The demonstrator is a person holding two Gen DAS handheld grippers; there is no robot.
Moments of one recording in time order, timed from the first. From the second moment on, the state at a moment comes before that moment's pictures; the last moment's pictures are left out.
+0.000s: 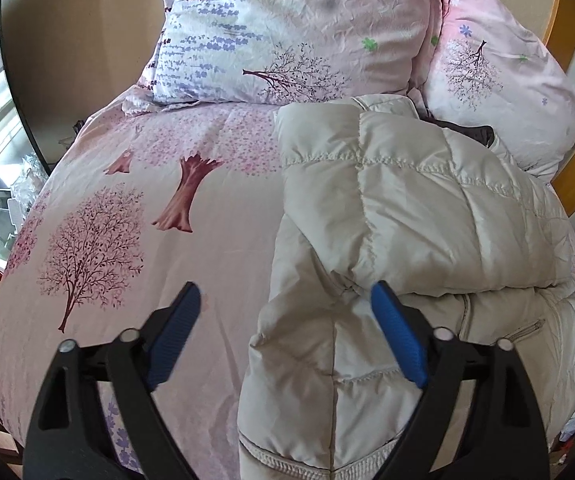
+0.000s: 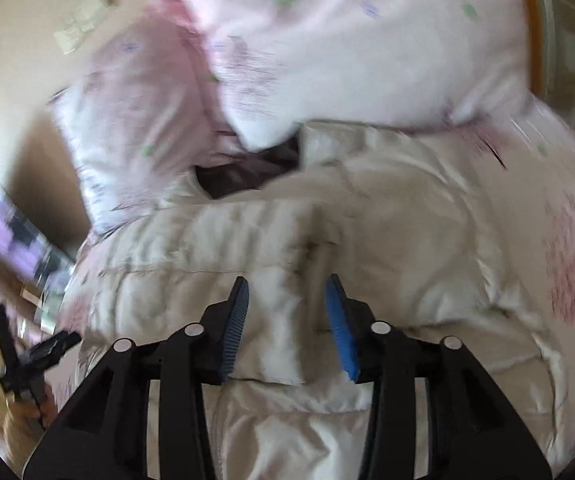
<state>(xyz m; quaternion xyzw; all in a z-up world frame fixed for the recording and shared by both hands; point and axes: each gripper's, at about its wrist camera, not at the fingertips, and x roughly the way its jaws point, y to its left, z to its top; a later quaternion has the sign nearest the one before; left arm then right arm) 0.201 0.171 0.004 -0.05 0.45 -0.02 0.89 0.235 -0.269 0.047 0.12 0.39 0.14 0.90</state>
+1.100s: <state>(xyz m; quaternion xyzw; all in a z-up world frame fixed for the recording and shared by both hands) 0.114 0.208 -0.010 -0.10 0.46 -0.04 0.88 0.191 -0.391 0.034 0.18 0.44 0.11 0.87</state>
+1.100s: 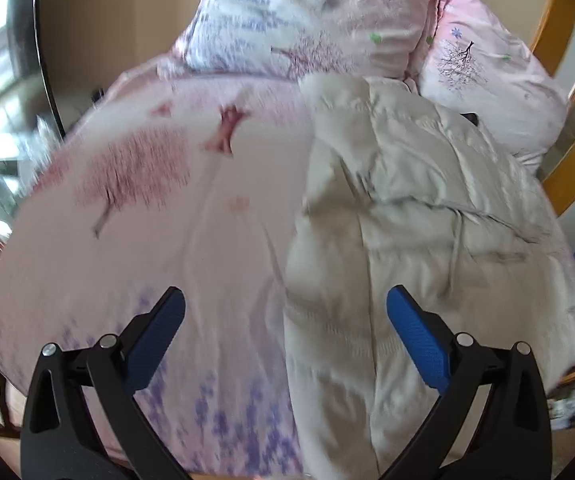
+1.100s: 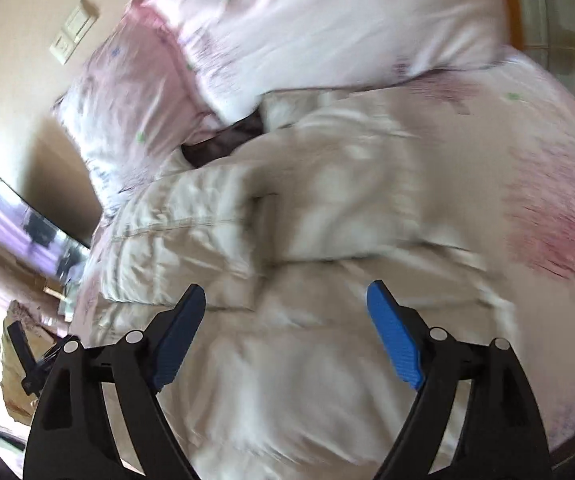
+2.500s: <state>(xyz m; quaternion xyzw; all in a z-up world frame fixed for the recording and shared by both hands) 0.035 0.192 -0.055 -0.31 0.52 -0.18 0.77 0.082 -0.484 -0.066 0.40 0.51 0.22 0.73</state>
